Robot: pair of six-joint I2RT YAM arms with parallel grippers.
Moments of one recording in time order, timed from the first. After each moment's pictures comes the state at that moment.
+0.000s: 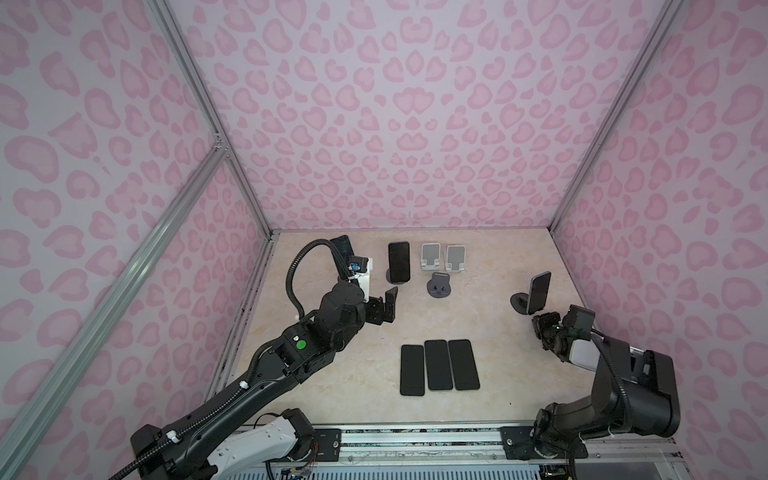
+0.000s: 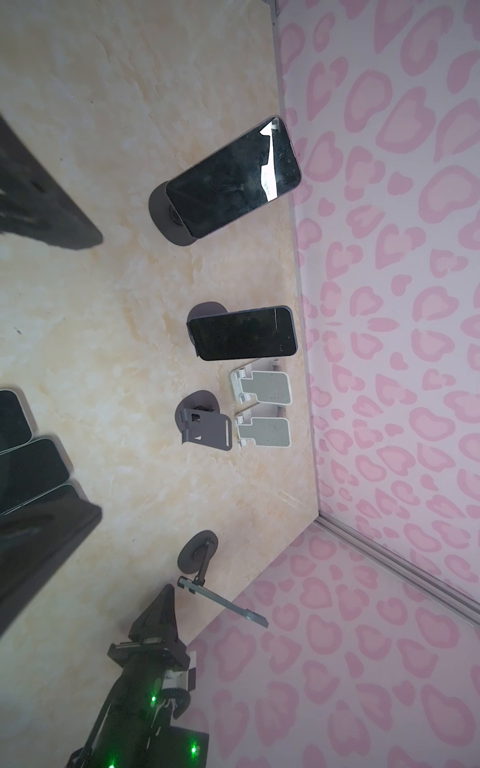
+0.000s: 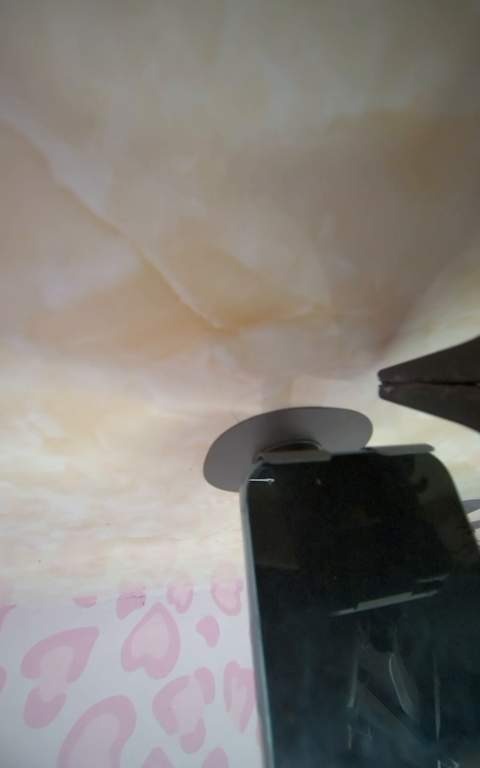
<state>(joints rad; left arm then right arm) -0.82 1.00 0.99 -0.40 -0.36 -0.34 -0.40 1.43 0.44 0.20 -0.33 1.00</state>
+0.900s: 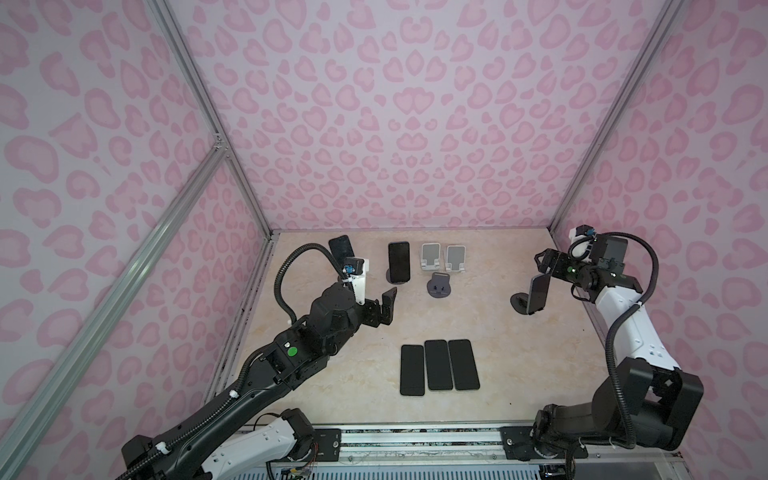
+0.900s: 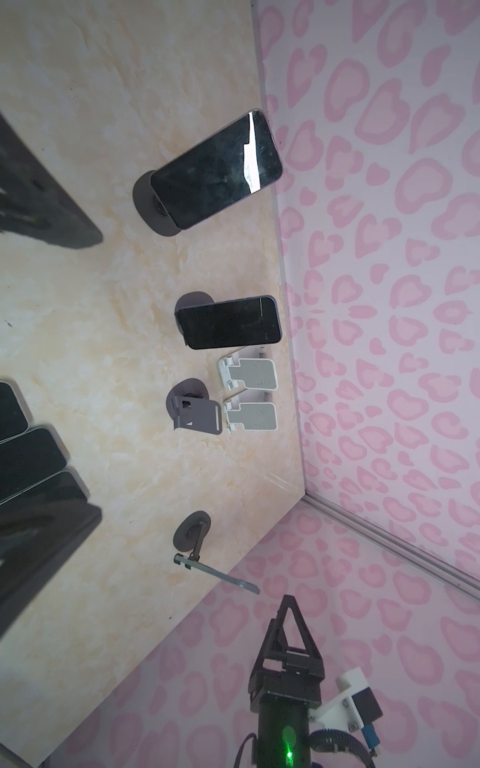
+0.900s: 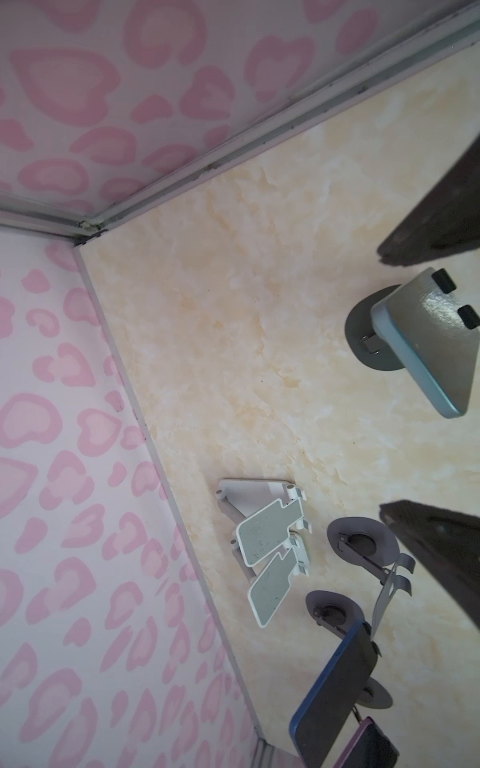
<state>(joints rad) -0.82 0.91 0.96 -0.36 -0.33 -0.31 -0.32 1.42 1.20 -0.48 -0.36 0.06</state>
